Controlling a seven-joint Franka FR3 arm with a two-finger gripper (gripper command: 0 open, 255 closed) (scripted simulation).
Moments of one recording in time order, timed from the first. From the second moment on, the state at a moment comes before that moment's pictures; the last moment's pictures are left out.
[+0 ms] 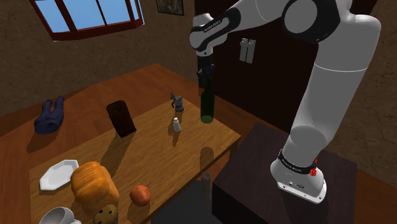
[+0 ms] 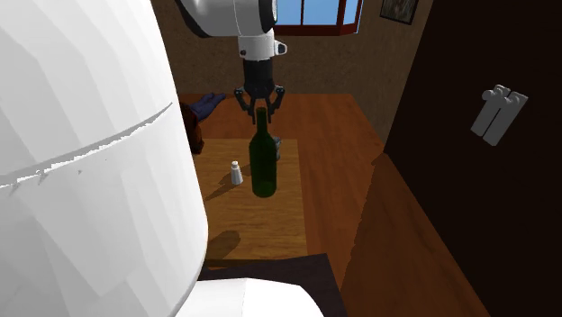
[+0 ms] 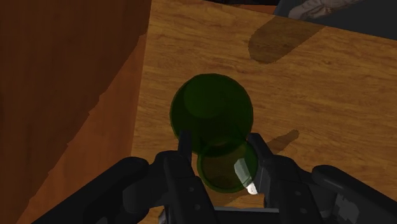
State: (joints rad) arm -0.09 0.11 -0.12 -1.96 -0.01 1.98 -0.17
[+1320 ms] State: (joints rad) arm -0.09 0.06 -0.12 -1.75 -0.02 1.72 -0.17
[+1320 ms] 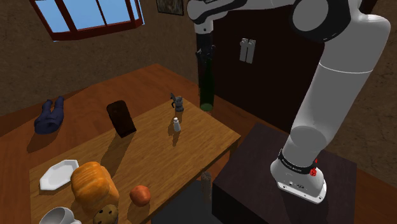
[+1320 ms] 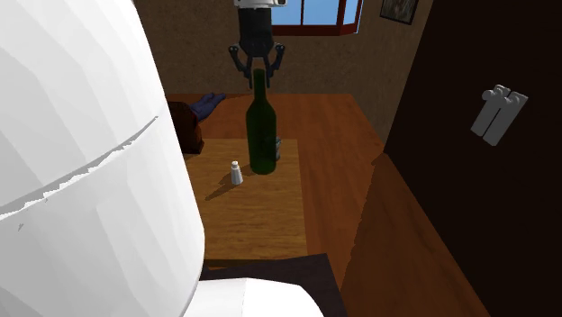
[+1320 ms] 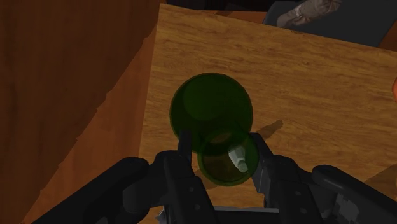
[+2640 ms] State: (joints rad) arm -0.09 0.10 -0.12 -1.42 -0.01 1.43 -0.18
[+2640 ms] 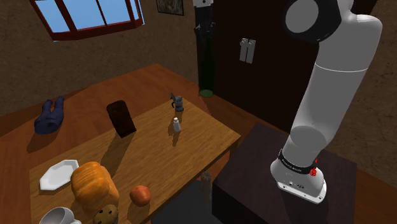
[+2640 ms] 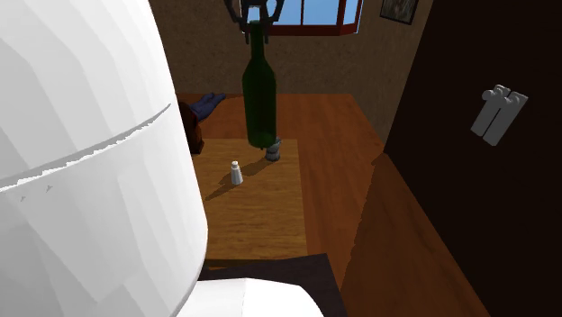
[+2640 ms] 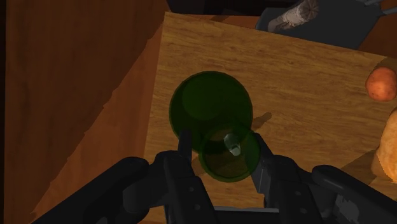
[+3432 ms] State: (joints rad) arm -0.08 0.16 -0.11 -1.21 0.00 1.28 -0.16
